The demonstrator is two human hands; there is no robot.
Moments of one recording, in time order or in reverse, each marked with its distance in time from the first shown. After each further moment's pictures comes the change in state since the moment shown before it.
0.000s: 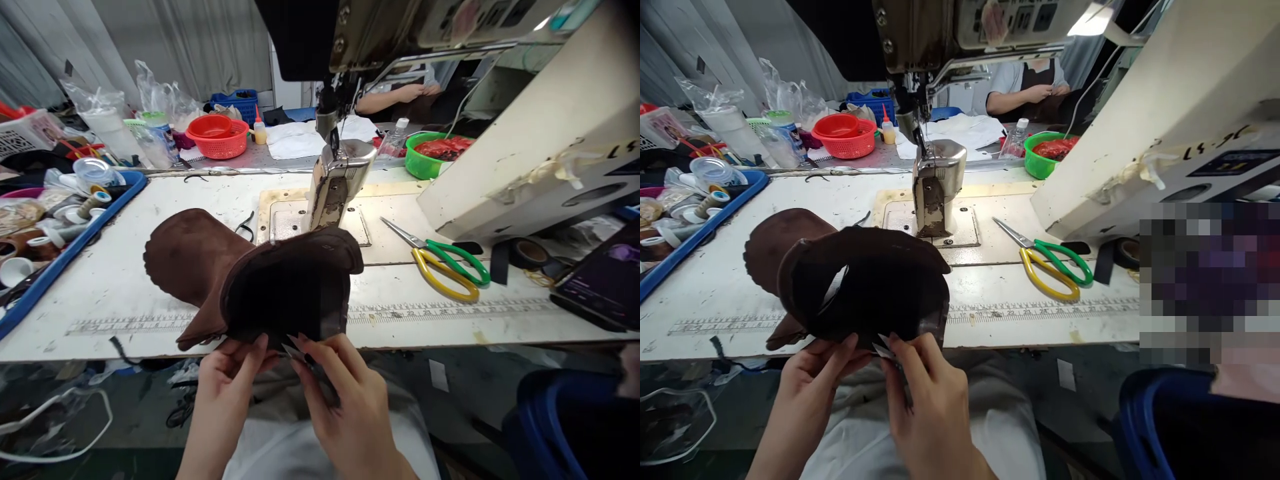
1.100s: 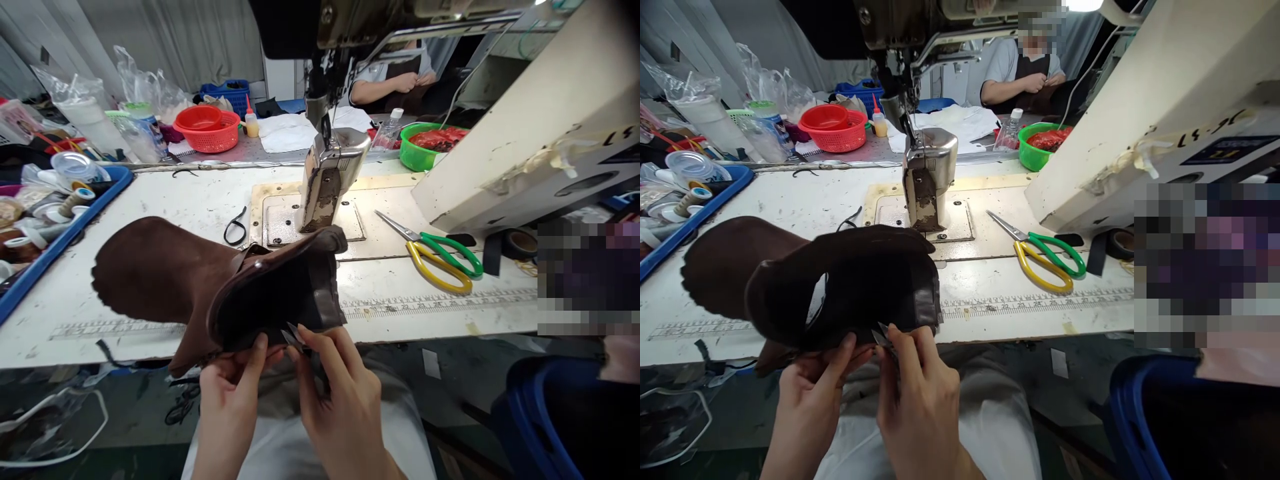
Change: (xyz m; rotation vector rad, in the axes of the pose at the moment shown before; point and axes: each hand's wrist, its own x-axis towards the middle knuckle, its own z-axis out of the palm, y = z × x) left_hand -0.009 -0.010 0.012 0.073 0.120 -0.024; right_hand 0.004 -0.011 0.006 -0.119 0.104 0.072
